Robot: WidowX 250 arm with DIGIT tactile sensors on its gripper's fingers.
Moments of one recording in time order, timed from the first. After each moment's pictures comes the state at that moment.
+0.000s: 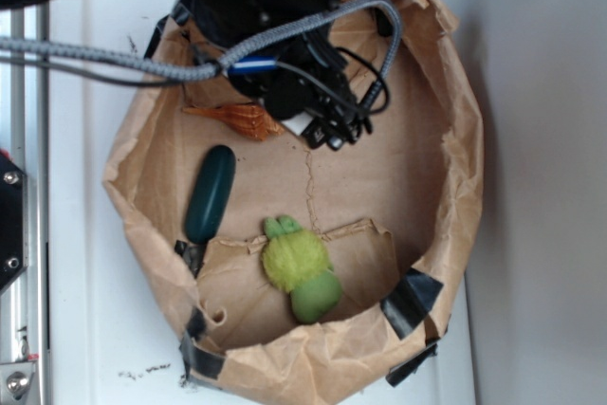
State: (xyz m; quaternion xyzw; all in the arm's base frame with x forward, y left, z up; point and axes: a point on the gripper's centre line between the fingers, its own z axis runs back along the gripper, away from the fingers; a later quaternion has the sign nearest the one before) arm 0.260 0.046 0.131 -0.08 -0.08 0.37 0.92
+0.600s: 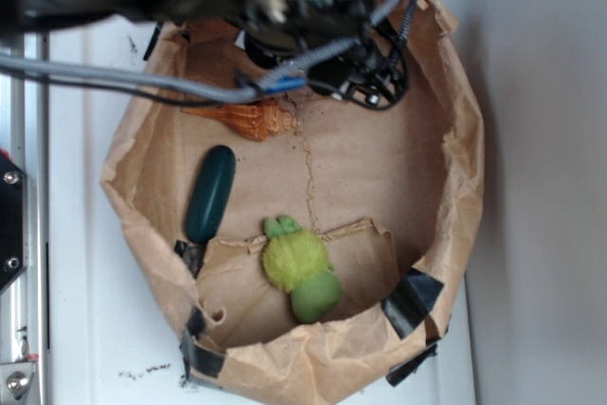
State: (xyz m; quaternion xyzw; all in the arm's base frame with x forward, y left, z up) arm 0.283 0.083 0.091 0.05 -0.11 0.51 0.85
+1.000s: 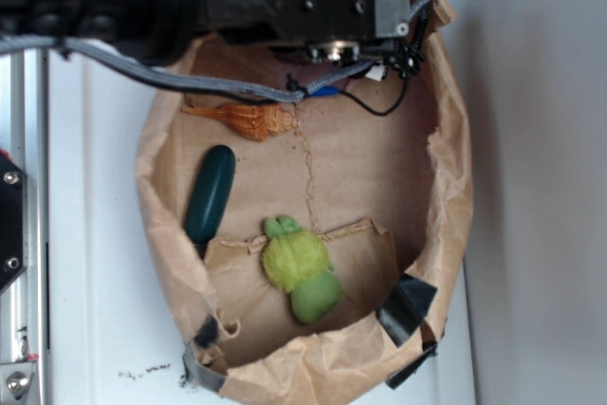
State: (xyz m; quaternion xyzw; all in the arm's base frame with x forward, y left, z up) arm 0.295 0.104 0.060 0.10 -0.13 0.56 0.81
